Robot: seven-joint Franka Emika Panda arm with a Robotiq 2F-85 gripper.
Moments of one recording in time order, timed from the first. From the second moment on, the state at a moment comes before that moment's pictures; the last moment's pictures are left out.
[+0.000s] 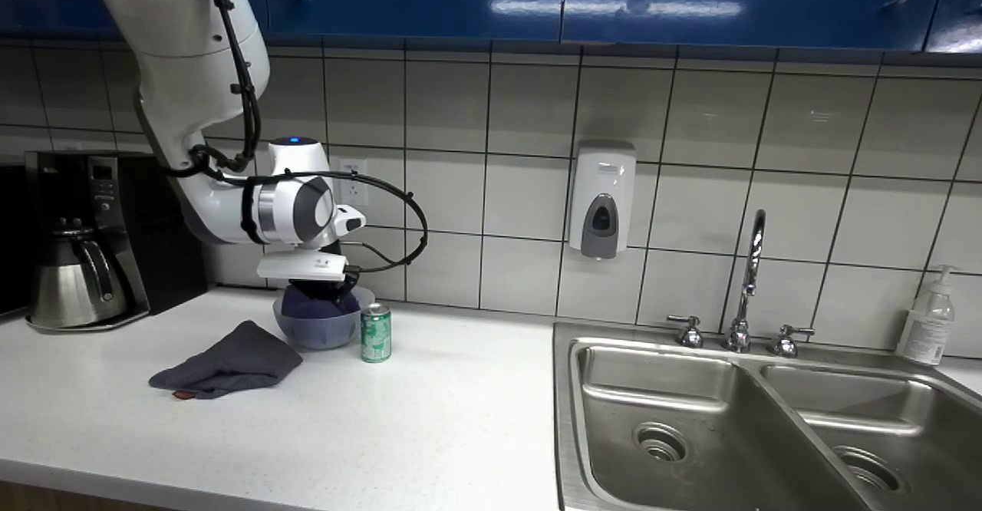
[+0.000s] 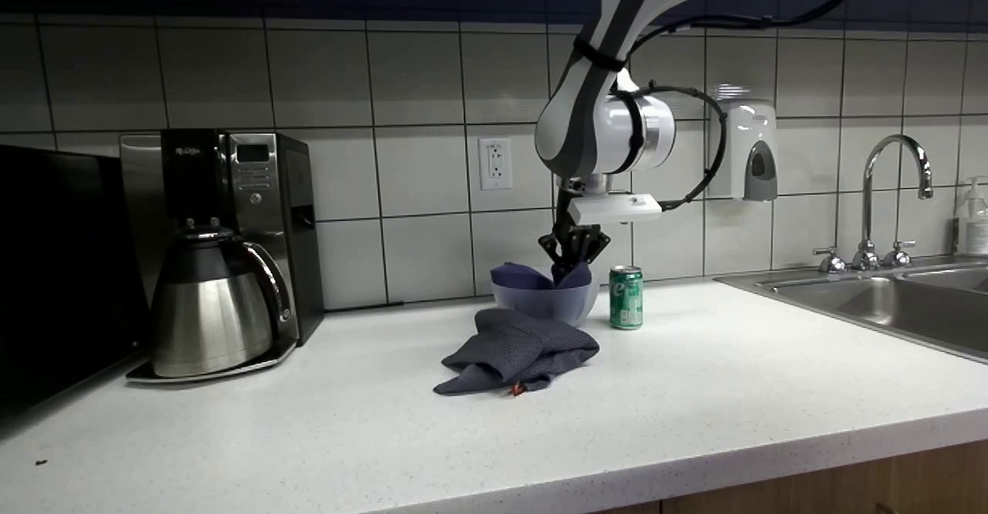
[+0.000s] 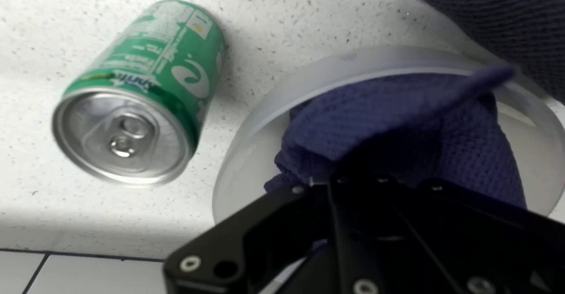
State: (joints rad) arm 0.10 0.46 0.05 -2.02 -0.08 2.82 -0.01
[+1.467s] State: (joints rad) arm 0.18 -0.25 -0.09 -2.48 -0.49 2.96 0.28
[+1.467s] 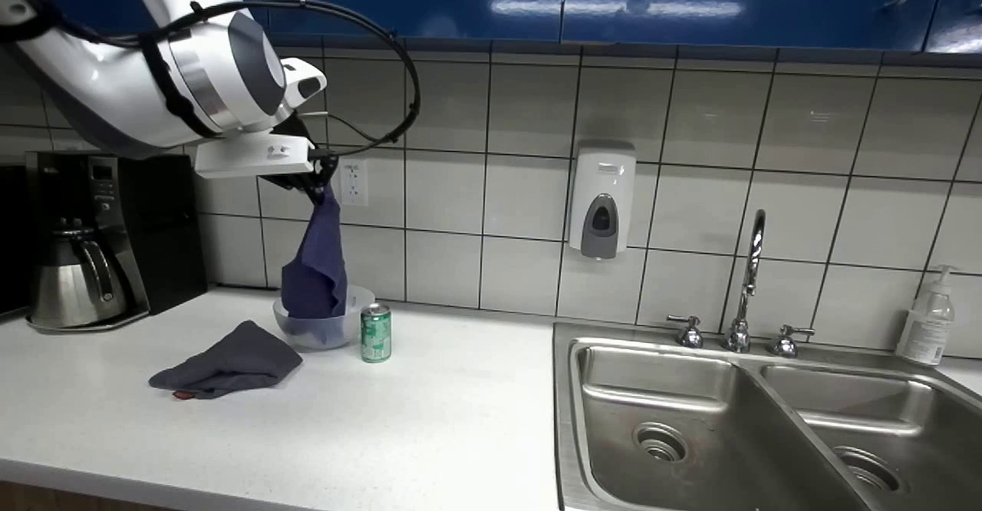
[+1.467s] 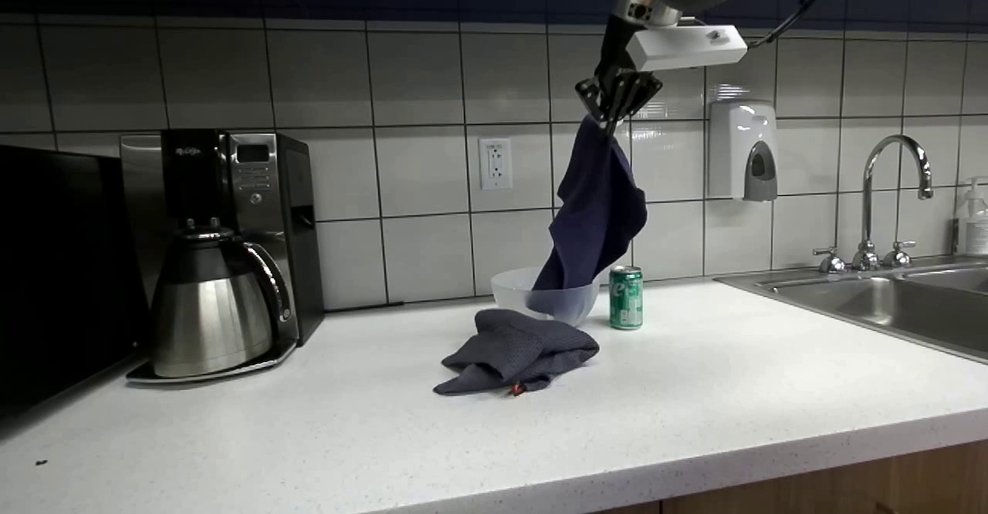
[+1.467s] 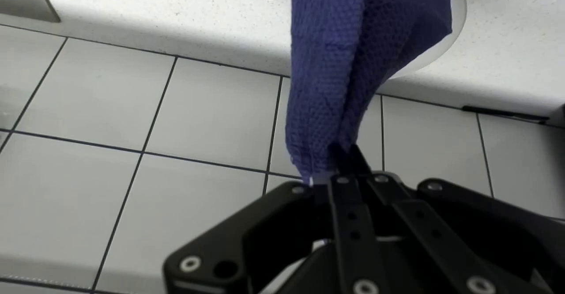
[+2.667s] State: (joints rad) arm 0.04 -0.60 0.01 -2.69 -0.24 2.66 0.19
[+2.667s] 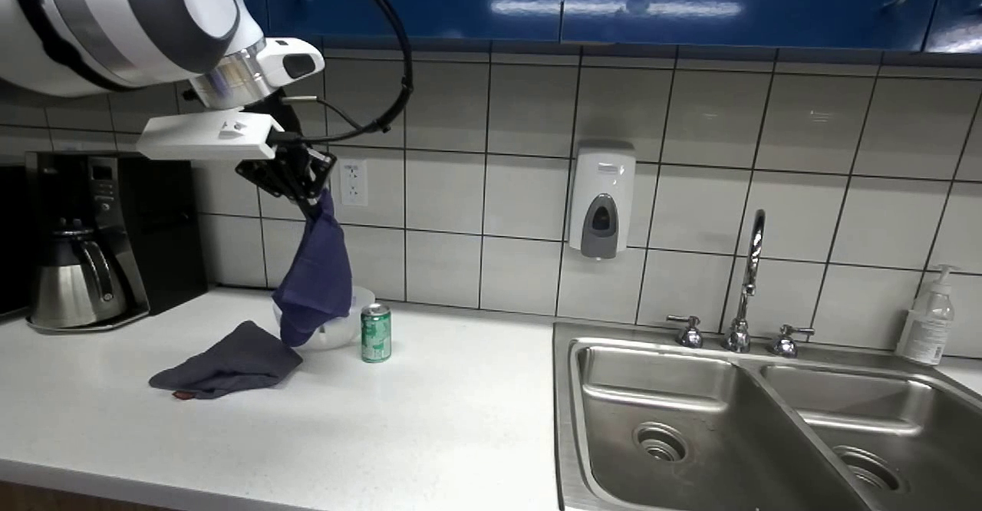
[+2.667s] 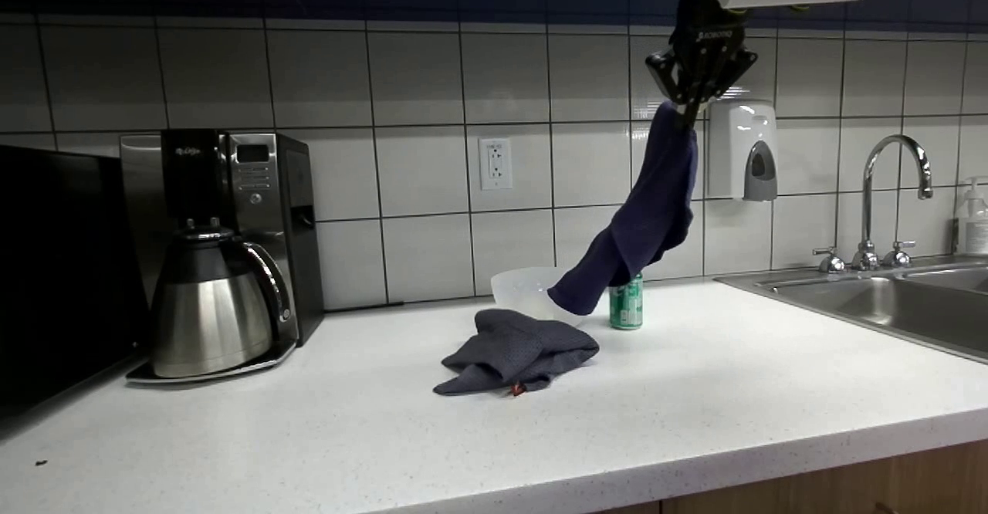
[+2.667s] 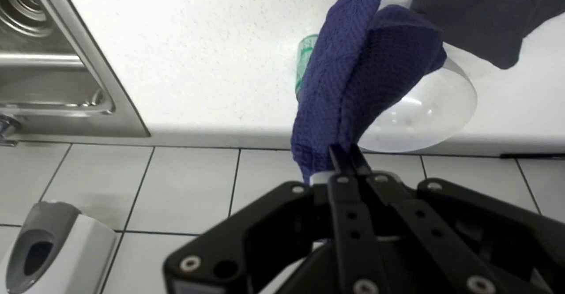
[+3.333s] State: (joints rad) arm -0.01 -0.60 0.02 -2.70 -0.24 2.38 0.18
